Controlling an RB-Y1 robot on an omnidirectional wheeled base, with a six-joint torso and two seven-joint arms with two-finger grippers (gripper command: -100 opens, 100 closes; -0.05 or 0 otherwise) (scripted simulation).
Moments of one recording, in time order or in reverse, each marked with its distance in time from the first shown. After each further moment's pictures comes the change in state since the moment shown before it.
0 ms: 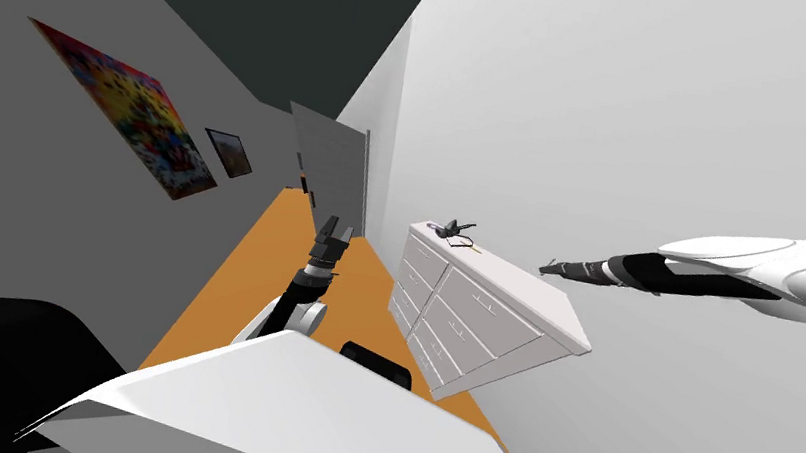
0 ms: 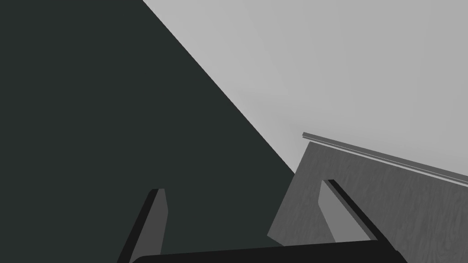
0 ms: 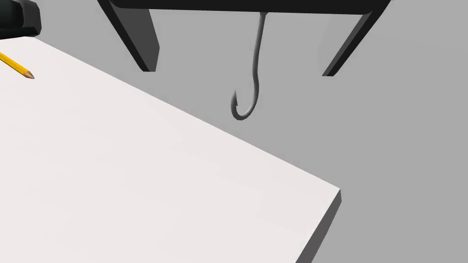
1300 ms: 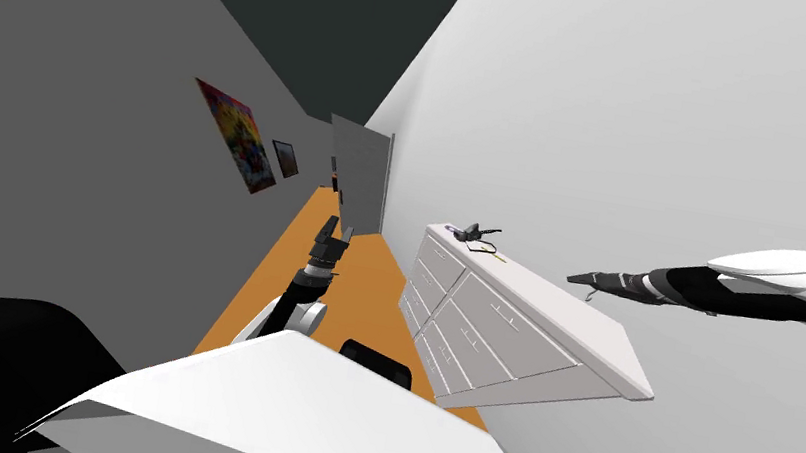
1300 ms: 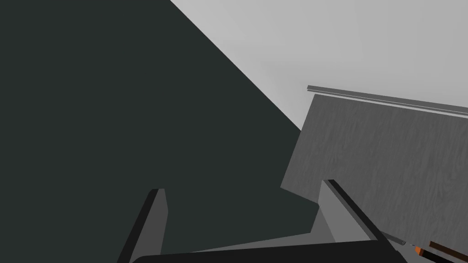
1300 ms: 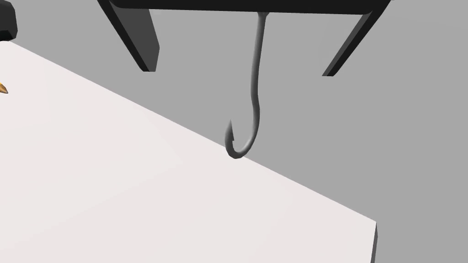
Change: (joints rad) left arm -0.001 0.000 0.000 0.000 0.000 0.000 0.000; right arm 0.077 0.040 0.062 0.133 -0.024 -0.010 -0.132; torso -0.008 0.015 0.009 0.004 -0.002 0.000
